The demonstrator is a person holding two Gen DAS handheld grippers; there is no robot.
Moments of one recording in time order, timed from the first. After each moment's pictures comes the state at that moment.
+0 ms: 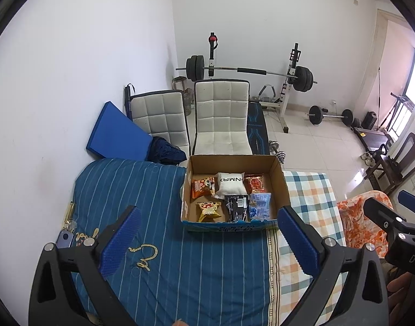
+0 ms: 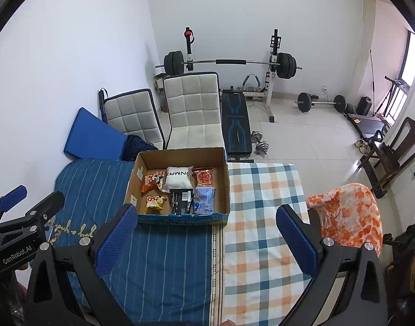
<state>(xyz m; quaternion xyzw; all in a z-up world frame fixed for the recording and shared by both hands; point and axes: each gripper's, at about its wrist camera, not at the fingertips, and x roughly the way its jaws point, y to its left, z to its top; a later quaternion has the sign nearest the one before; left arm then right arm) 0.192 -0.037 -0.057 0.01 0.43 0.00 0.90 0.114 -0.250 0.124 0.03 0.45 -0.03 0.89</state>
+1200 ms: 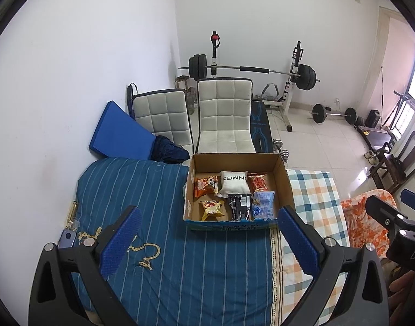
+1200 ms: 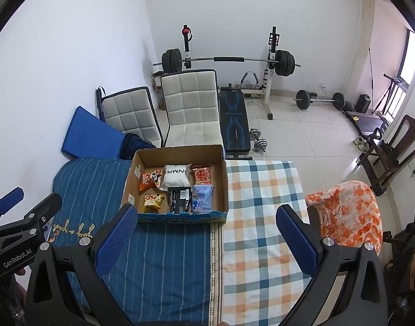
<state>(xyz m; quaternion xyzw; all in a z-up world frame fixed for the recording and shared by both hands) 0.189 -0.042 -0.068 0.02 0.43 0.01 0.90 0.114 -0.252 0.121 0.03 0.45 -0.03 0.89</state>
